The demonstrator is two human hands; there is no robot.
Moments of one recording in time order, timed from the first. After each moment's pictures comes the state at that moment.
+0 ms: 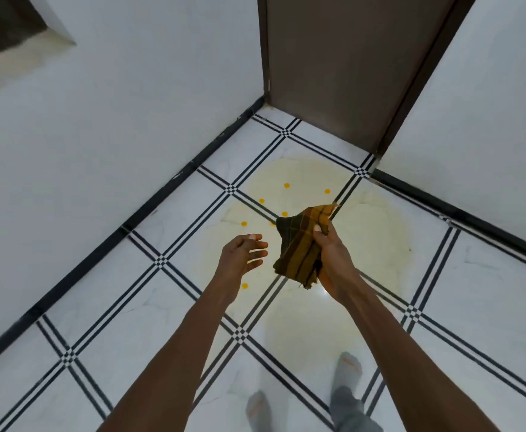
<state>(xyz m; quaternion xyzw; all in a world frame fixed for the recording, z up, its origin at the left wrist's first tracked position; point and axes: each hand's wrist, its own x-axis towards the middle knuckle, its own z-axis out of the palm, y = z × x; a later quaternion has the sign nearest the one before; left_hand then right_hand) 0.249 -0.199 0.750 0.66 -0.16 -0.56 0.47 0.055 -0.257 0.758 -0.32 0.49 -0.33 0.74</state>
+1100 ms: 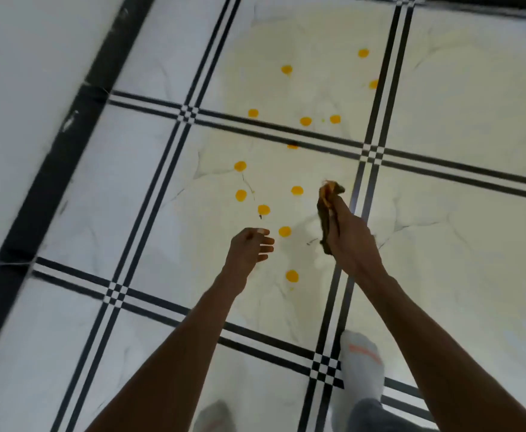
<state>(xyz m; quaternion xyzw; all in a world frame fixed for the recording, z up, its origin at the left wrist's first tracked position) 0.481 -0.329 0.134 0.70 -0.27 -0.61 0.24 0.272 -0.325 0.165 -0.57 0.71 -0.20 0.36</state>
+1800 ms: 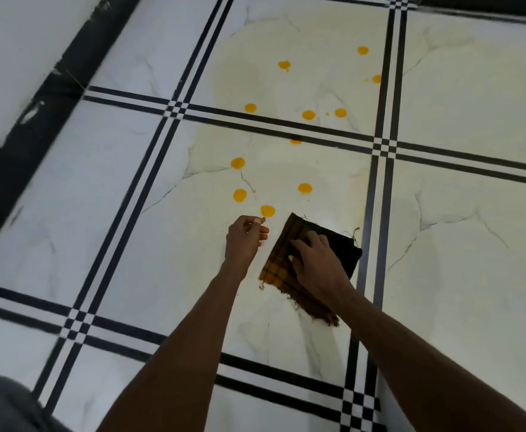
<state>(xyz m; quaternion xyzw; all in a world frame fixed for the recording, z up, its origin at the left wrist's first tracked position) 0.512 -0.369 -0.014 0.70 -0.38 -0.53 0.30 0.340 -0.300 -0.022 -0.70 0.67 -0.03 0.25</state>
